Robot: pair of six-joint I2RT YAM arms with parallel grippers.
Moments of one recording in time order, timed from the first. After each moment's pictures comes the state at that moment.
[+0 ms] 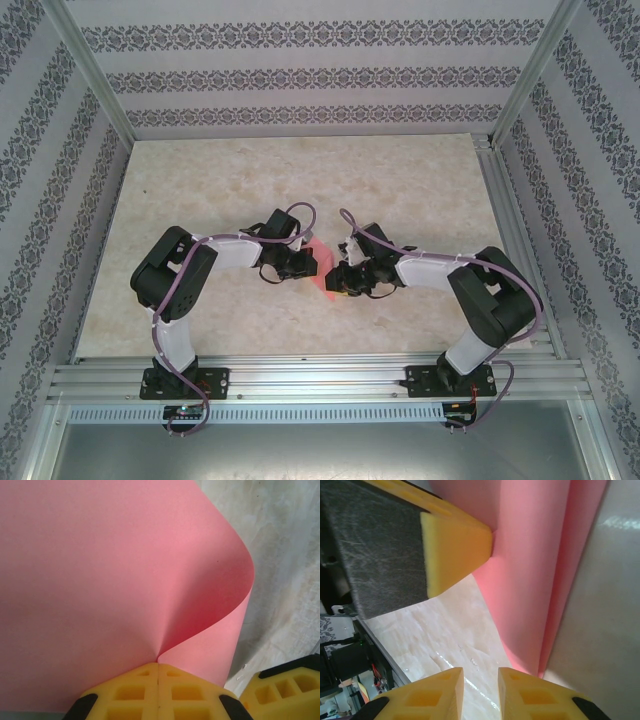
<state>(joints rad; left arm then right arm) -0.58 1.88 0.98 -0.18 0.57 -0.64 0.60 1.64 0.71 -0.12 -0.65 0.66</state>
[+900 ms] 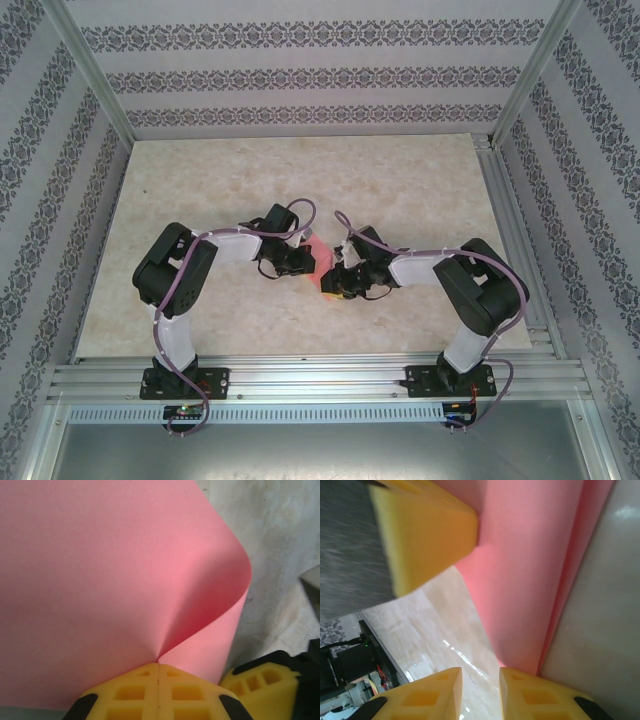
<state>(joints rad) -0.55 1.90 1.04 -0.27 0.59 -0.56 0.61 1.73 0.71 -0.01 -0.70 0.71</state>
